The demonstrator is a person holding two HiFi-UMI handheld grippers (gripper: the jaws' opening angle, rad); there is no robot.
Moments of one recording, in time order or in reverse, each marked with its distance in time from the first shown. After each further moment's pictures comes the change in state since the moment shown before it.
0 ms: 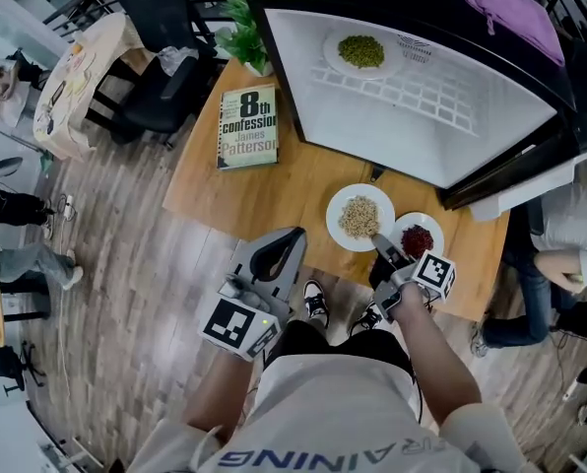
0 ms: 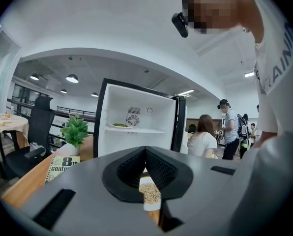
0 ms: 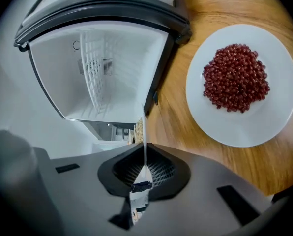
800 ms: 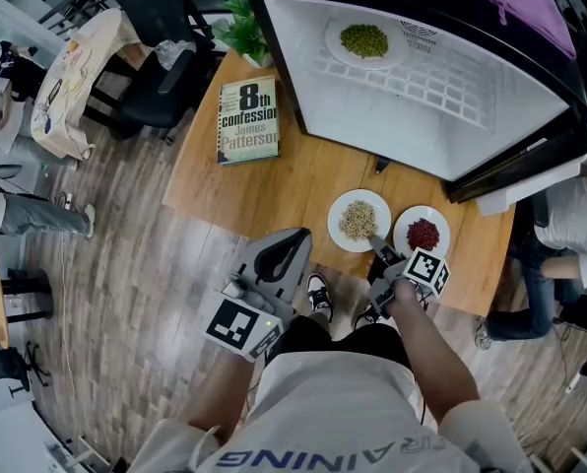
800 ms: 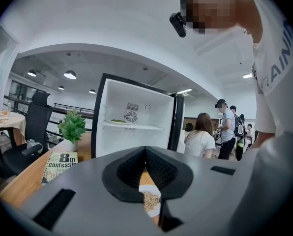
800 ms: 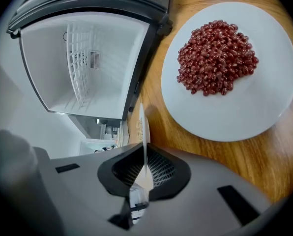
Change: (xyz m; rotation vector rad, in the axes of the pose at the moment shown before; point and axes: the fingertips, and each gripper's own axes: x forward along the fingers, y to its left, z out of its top) left arm 0.001 0.000 -0.013 -0.010 0.028 -0.033; right arm 0.017 -0.050 -0.015 -0.006 0.003 -0.121
